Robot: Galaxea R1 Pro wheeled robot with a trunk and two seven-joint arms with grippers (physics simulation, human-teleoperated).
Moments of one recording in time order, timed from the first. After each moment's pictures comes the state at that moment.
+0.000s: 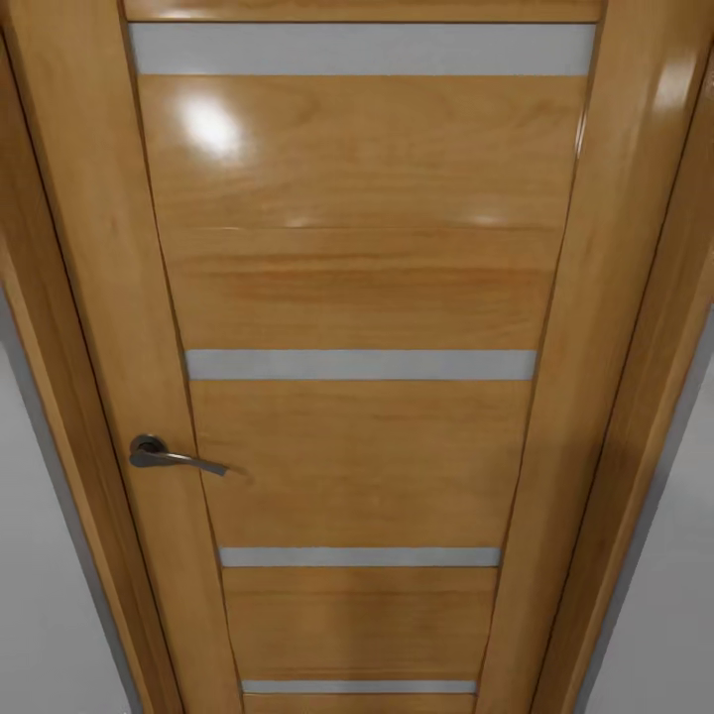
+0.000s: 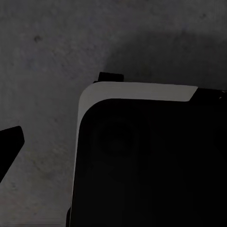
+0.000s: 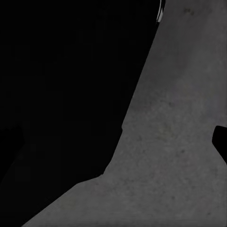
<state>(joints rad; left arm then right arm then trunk) 0.00 0.02 0.01 -0.06 0.10 -0.09 0.00 0.15 -0.06 0.47 0.01 -0.14 -0.18 0.01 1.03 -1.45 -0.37</state>
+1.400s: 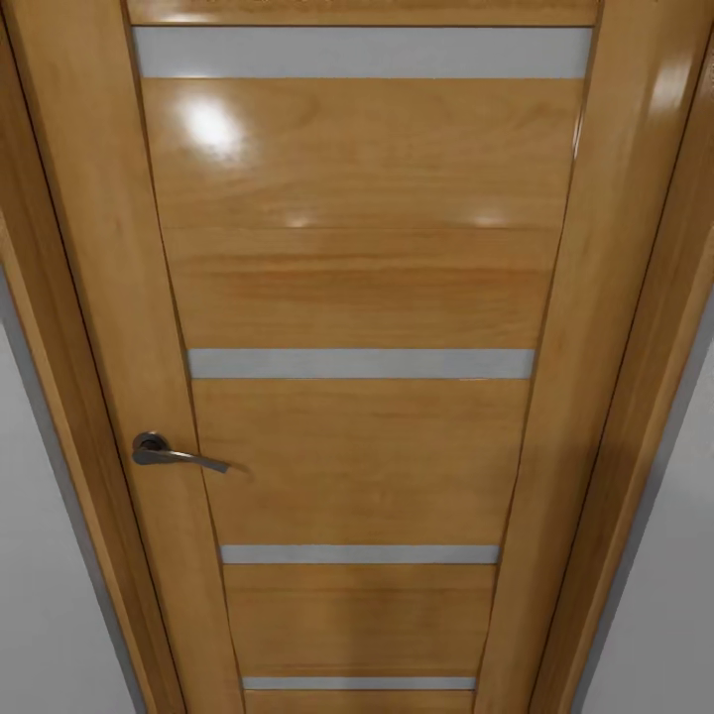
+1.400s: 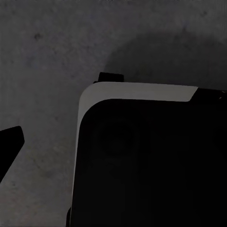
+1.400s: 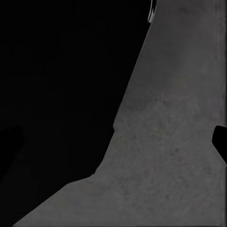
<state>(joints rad) 0.00 0.02 0.01 -0.06 0.10 -0.09 0.00 0.15 -0.07 0.48 0.01 -0.13 -0.18 0.00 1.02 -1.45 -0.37</state>
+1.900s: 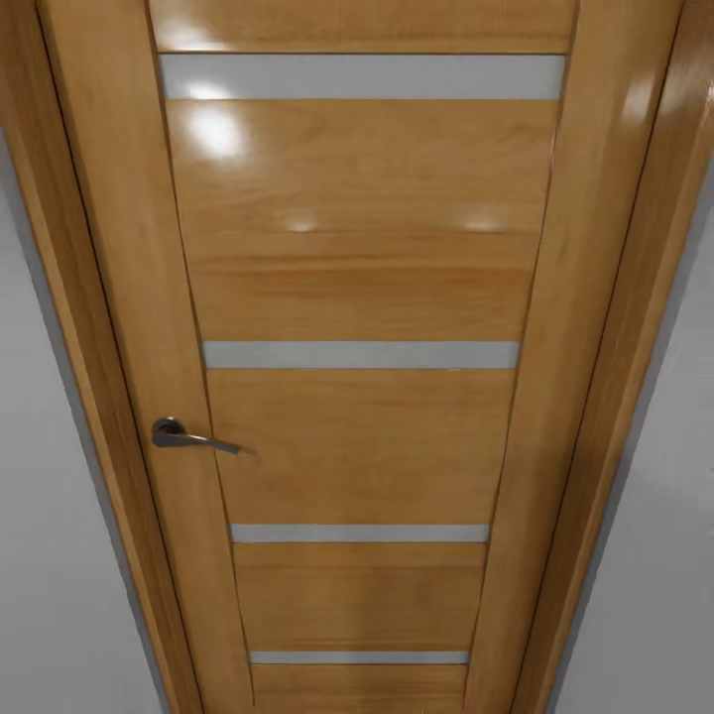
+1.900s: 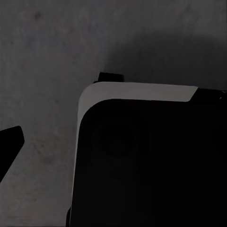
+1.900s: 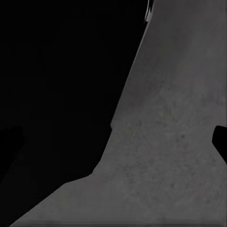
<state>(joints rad) 0.00 0.02 0.01 -0.06 0.10 -0.09 0.00 0.15 -0.07 0.48 0.01 -0.13 -0.18 0.00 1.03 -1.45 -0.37</state>
